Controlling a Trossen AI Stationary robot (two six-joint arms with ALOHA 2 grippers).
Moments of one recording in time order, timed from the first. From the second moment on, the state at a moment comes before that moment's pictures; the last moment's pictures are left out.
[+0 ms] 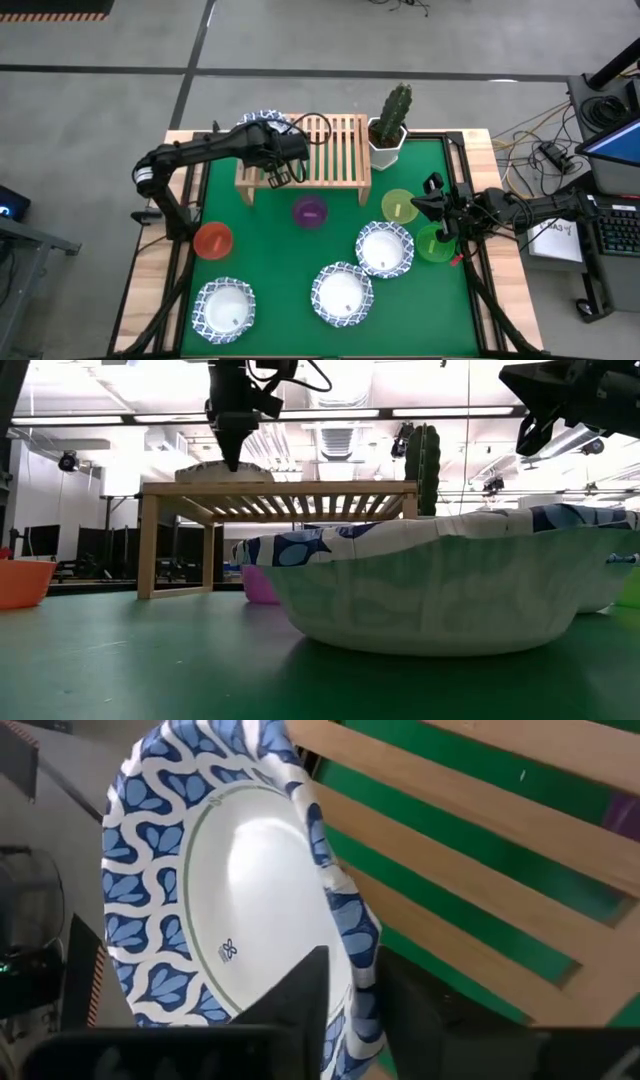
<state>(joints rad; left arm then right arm) 0.25 1.71 1.72 -1.44 -0.57 -0.14 0.06 0.34 0.03 0.66 0.08 0.20</state>
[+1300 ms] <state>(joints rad) -0.19 1.70 1.26 -0.65 -0.28 -0.04 0.06 0.35 0.03 0.57 0.11 0.21</state>
